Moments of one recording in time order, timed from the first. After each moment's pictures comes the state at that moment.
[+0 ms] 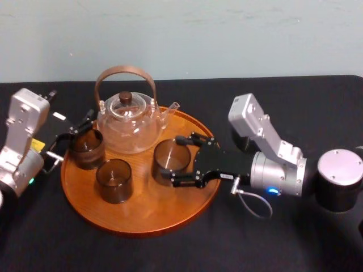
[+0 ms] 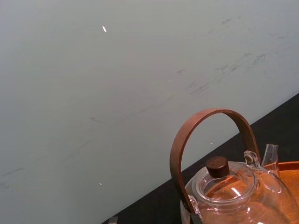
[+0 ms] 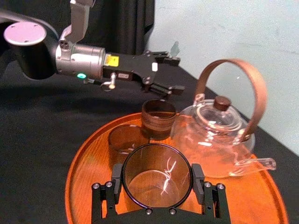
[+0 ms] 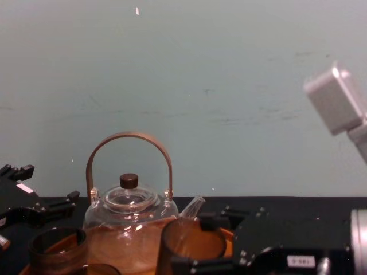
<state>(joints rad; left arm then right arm) -0.20 0.60 0.45 -1.41 -0.25 -0.12 0.03 0.33 0.49 -0.61 -1.50 0.33 0.06 0.65</state>
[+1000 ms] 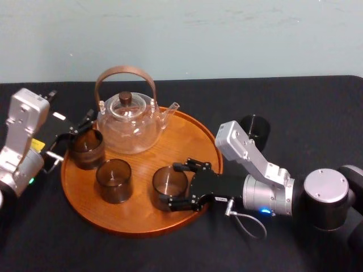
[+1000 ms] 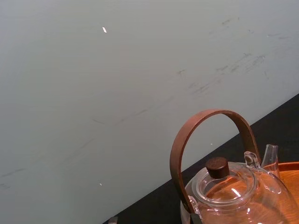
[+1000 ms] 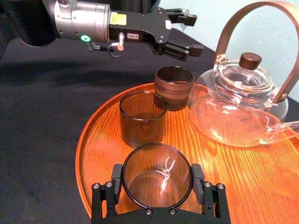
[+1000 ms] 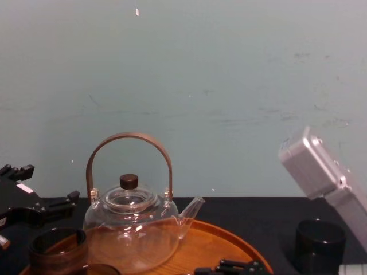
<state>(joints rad) -0.20 0.60 0.45 -1.41 -0.25 -0.12 0.03 0.32 0.46 -0.67 -1.42 0.31 0.07 0.65</state>
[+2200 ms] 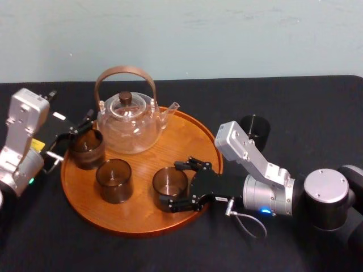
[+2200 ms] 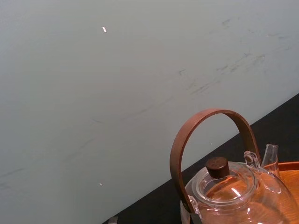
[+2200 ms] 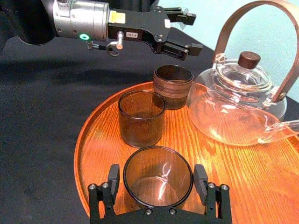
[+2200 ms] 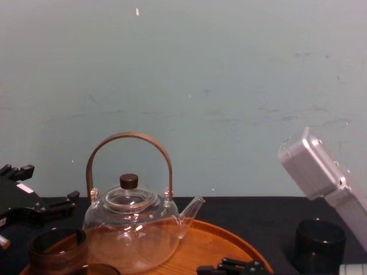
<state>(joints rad) -0.20 0.60 0.45 -1.41 -0.25 -0.12 0.03 0.32 0.47 -0.67 -1.42 0.30 0.07 0.64</state>
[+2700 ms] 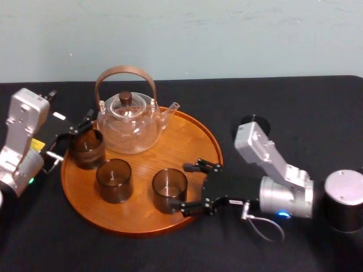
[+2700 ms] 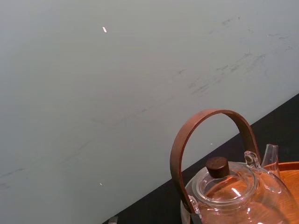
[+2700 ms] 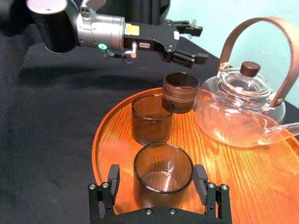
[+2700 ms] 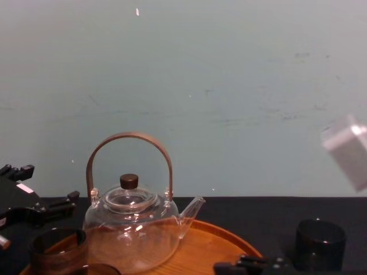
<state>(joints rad) -0.20 0.60 0.45 -1.41 -0.25 -0.12 0.03 0.28 0.54 -0.64 -1.48 0.35 0.04 0.70</state>
